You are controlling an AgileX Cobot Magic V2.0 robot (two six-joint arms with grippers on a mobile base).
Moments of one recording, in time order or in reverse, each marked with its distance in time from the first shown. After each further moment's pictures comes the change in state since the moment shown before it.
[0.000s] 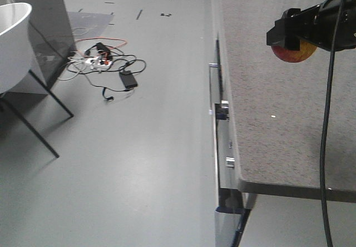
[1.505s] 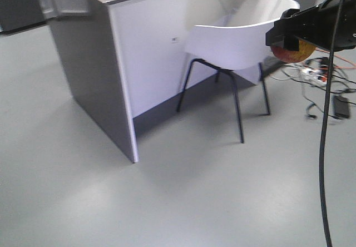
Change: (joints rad) left arm 0.000 0.000 0.000 0.000 0.000 0.000; right arm 0.000 0.000 0.000 0.001 0.000 -0.001
